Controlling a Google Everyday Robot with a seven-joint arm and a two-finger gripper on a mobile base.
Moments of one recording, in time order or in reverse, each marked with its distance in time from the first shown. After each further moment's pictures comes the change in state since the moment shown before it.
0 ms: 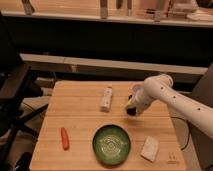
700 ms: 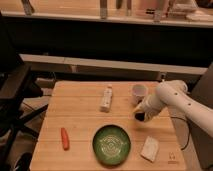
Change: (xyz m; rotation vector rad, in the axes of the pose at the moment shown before) arm -0.015 0.044 -0.021 -0.001 -0.009 0.081
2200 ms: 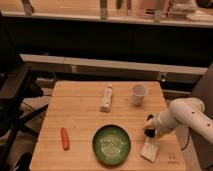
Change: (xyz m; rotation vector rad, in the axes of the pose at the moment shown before) arm -0.044 0.079 0.000 -0.018 -0.033 0.074
